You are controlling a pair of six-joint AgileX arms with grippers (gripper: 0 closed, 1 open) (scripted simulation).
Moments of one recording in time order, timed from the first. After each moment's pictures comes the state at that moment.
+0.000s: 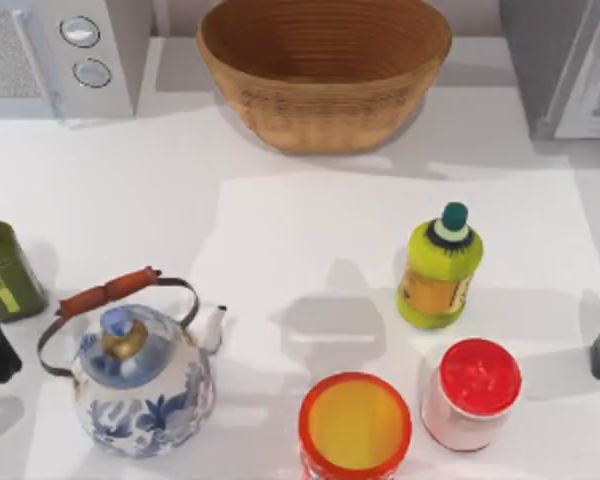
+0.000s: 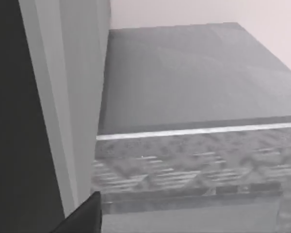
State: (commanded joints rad) left arm 0.00 0.00 0.00 0.00 0.00 0.00; right arm -0.50 1.40 1.74 -0.46 -0.47 0.00
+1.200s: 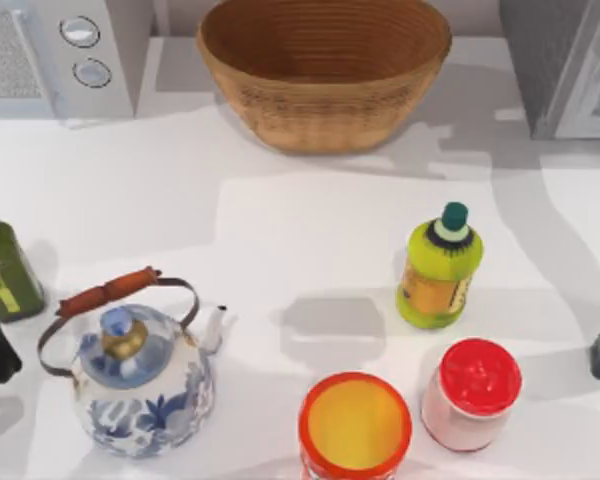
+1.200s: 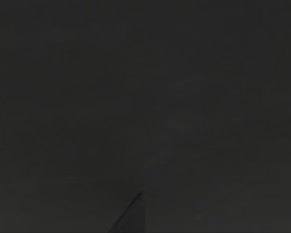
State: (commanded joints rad) left arm 0.00 0.00 0.00 0.00 0.00 0.00; right arm 0.41 1.27 1.72 -0.45 0.47 0.00
